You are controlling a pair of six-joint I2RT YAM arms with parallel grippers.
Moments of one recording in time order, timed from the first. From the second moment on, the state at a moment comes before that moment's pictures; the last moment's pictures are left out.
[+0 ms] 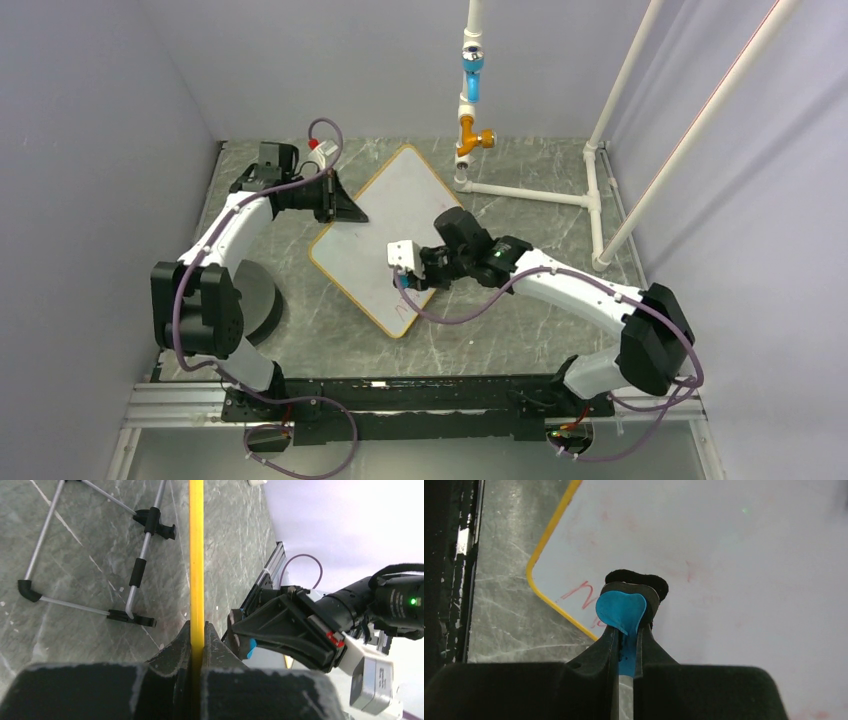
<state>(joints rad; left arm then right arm) -0.09 1.57 1.28 -0.54 1.01 -0.29 0.83 1.40 1.05 -0.38 -0.49 -0.72</state>
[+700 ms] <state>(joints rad) -0.12 1.63 1.23 -0.49 1.05 -0.21 1.02 1.50 0.80 -0.05 -0.08 -0.69</state>
